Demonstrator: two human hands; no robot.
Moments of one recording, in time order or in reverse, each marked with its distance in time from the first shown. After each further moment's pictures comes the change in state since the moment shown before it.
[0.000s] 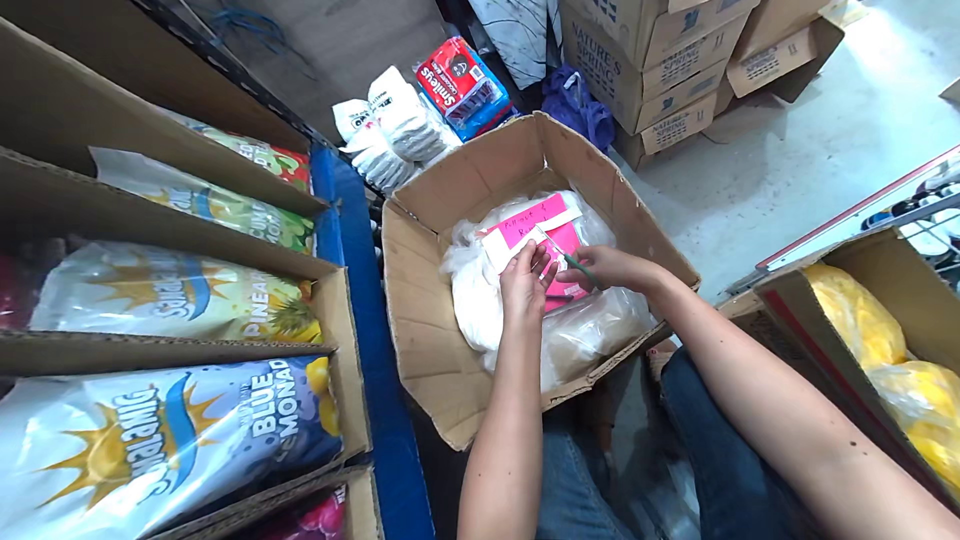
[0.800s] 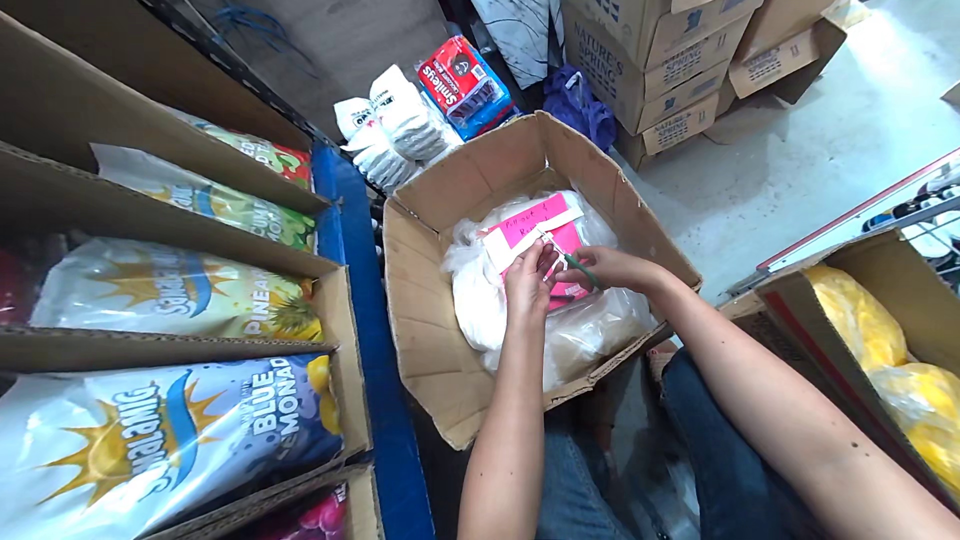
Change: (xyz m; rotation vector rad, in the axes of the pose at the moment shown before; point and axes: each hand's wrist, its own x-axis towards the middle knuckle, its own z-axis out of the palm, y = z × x) left_hand -0.001 -0.002 0.001 0.044 -0.051 -0.004; right_hand 0.002 0.002 0.001 0.003 -0.014 -0.014
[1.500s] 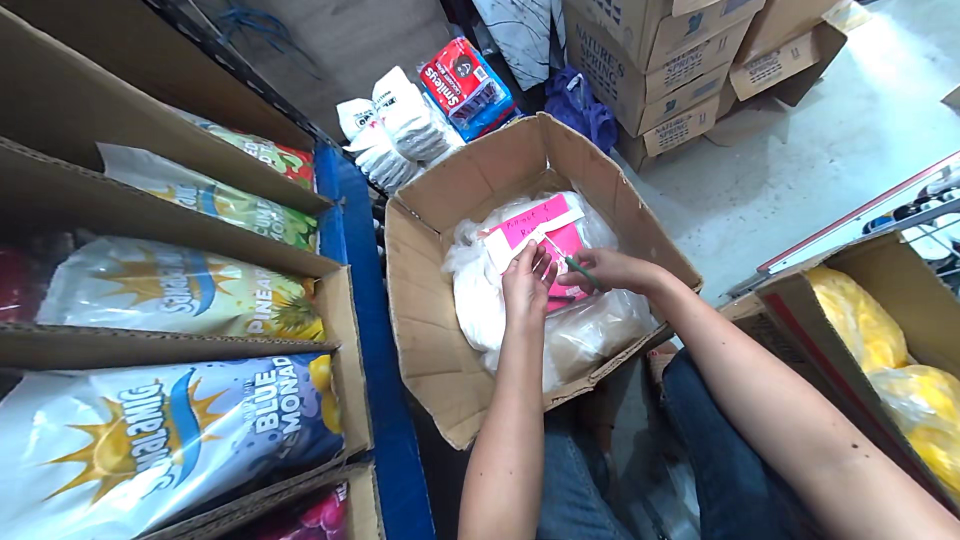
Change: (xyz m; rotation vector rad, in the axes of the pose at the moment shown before) left_hand 0.002 0.002 -0.001 -0.073 0.070 0.007; right_hand -0.003 -0.004 0.000 -0.008 -0.017 0.017
